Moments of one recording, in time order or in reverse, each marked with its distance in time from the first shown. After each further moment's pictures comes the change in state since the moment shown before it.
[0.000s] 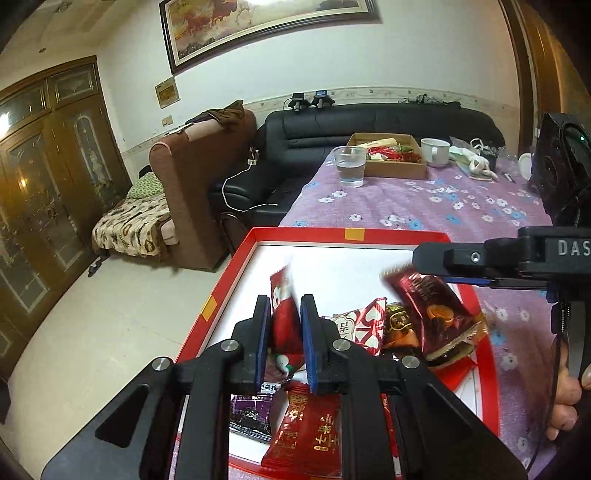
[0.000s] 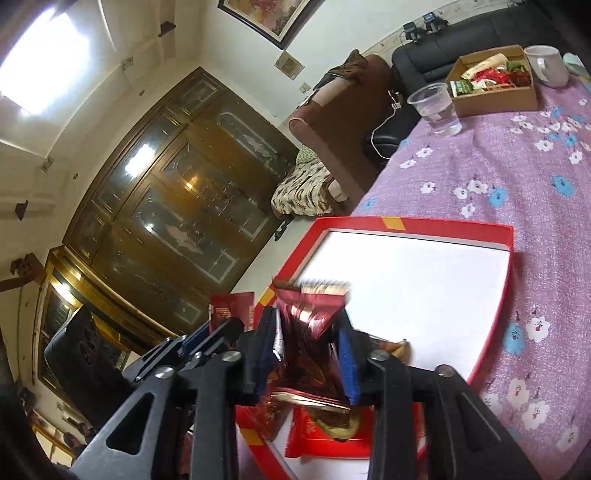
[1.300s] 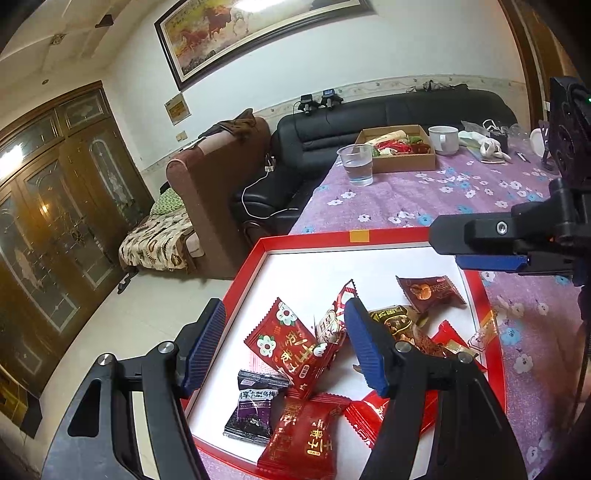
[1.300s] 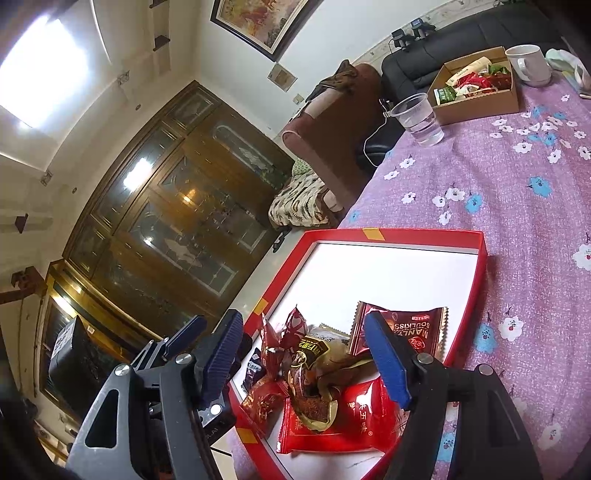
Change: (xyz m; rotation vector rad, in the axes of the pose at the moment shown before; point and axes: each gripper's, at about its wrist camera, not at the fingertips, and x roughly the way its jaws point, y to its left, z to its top) left arm -0.008 -0.024 0.005 0.081 -0.012 0.117; right arm -0.021 -0.011 0.006 0.020 -0.042 0.010
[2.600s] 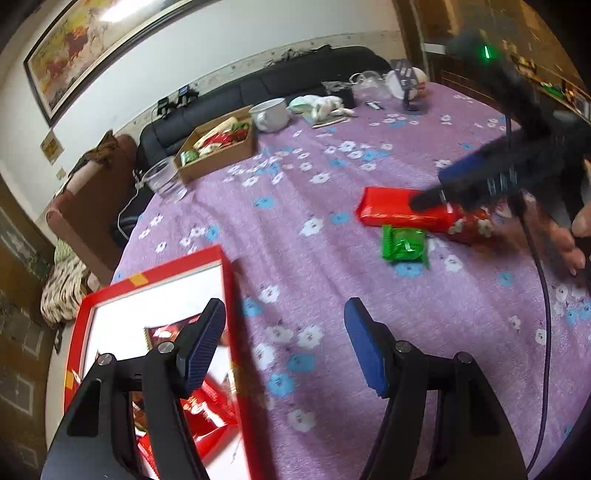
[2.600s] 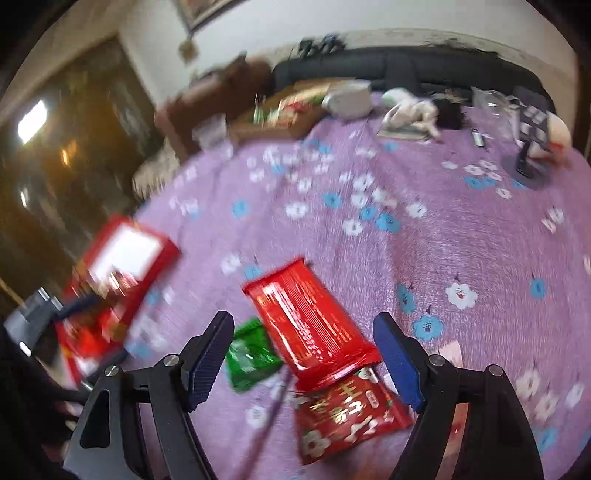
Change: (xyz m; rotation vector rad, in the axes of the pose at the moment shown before) left arm -0.028 -0.170 0.032 0.293 0.082 -0.378; right arm -0.155 -0.134 0.021 -0.165 0.178 -0.640
